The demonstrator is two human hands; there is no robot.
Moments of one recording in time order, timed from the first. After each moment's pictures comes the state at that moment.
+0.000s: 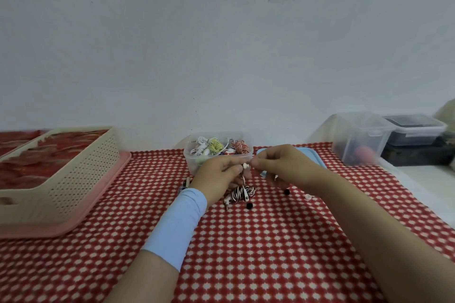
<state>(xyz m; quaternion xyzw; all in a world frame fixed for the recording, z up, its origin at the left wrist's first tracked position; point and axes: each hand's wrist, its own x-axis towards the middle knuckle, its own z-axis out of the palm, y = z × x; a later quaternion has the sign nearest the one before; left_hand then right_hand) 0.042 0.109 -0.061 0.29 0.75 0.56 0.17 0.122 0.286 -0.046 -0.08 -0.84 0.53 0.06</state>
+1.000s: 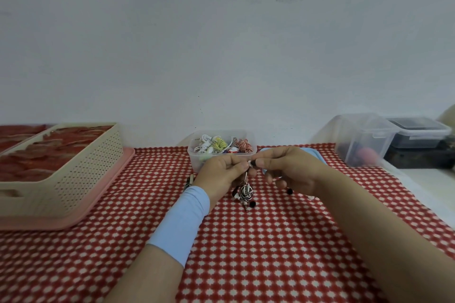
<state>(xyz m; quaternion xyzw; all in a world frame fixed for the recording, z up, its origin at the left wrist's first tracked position) 0.040 0.111 -0.070 0.28 0.69 0.64 0.20 0.118 0.284 -0.049 -0.06 -0.70 0.71 -0.01</state>
